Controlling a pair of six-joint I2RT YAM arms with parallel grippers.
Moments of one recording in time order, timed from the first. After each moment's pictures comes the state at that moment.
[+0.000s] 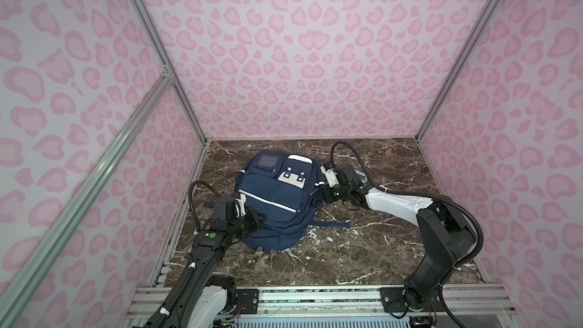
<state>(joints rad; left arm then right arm) -0.14 0.85 0.50 -0.45 0.49 -0.77 0.58 1.72 1.08 -0.17 -0.14 0.26</state>
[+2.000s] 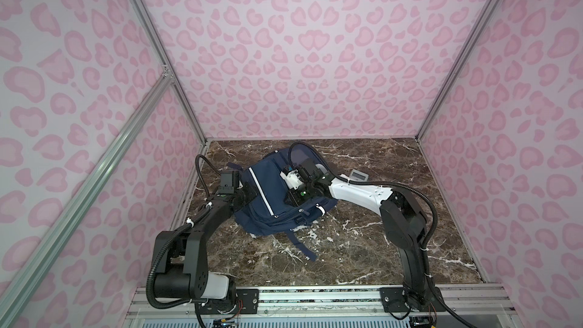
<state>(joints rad) -0.06 1.45 0.79 -0.19 0.21 -0.71 0.81 2.06 1.59 -0.49 -0.35 0.19</state>
